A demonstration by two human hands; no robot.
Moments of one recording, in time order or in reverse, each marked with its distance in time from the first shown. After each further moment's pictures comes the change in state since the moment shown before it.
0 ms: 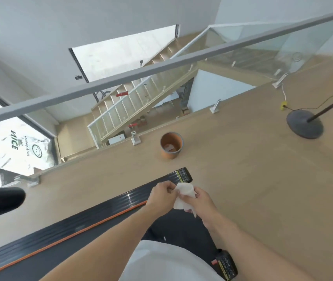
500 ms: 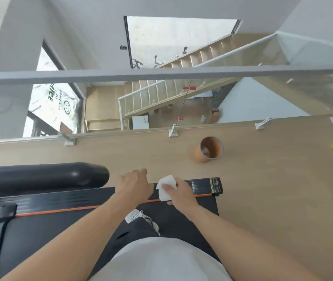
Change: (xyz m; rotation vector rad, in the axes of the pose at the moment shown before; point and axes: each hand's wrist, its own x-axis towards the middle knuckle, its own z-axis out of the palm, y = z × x) left_hand -0.013 -0.166 -0.272 0.607 0.167 -0.235; right_hand 0.079 -0.037 0.302 -0.528 -0.161 -0.114
